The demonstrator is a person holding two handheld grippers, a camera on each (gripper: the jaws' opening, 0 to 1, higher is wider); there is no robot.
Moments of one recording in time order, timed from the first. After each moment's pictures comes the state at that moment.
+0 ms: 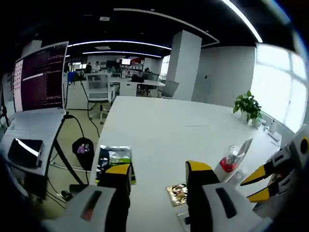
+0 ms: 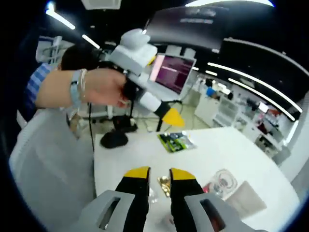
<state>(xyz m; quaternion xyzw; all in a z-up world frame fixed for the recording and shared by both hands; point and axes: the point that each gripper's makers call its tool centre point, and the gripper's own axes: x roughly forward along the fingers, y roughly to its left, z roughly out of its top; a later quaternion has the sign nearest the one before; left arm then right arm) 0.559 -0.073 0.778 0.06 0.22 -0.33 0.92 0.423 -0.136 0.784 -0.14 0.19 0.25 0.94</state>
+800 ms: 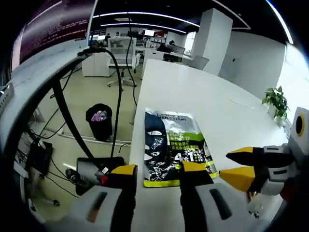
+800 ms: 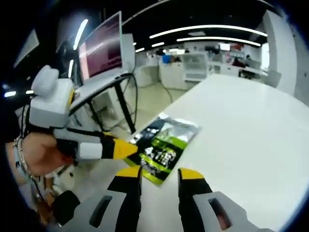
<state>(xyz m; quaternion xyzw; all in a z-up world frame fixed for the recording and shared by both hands) 0.659 -0.033 0.635 0.01 0.37 -0.27 0.89 0.606 -0.125 0.653 0.11 0.31 0.08 0.94</state>
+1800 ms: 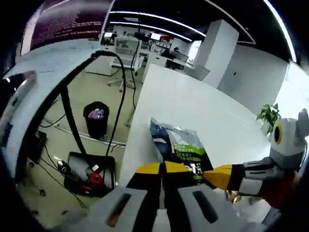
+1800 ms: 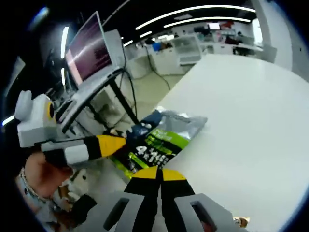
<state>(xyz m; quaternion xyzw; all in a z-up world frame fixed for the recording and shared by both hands) 0.621 -0.026 0.694 -0.12 0.31 -0.28 0.90 0.571 -0.104 0.676 0.11 0.35 0.10 0.92</state>
